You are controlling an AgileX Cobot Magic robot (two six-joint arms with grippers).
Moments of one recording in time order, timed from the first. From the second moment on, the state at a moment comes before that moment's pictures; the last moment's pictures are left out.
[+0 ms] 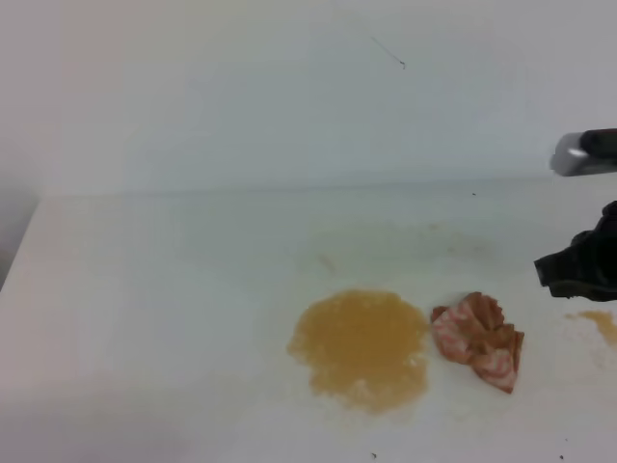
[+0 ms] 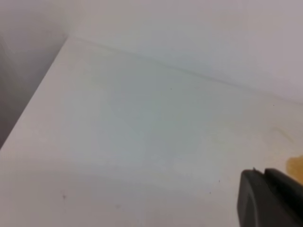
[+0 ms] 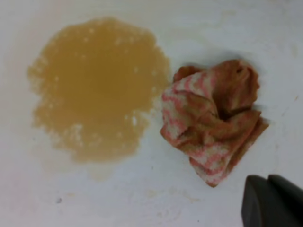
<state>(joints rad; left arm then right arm) -0.02 -0.03 0.04 -0.21 0.30 -0.09 0.27 1.41 -1.01 0.25 0.68 -0.14</state>
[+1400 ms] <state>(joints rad) -0.02 -0.03 0.04 -0.21 0.30 -0.09 0.46 1.94 -1.18 -0.04 0.59 0.15</state>
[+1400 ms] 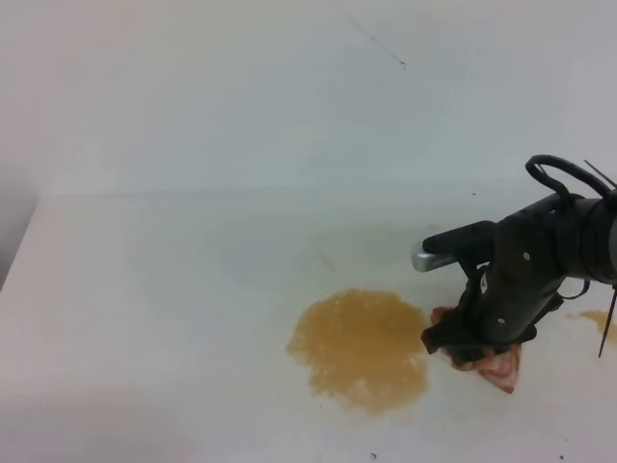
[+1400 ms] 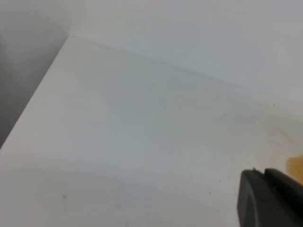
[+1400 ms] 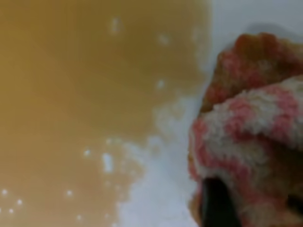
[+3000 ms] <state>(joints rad) -0.02 -0.03 0.04 -0.21 0.30 -0.09 0.64 2.03 -1.21 0.51 0.52 -0.09</state>
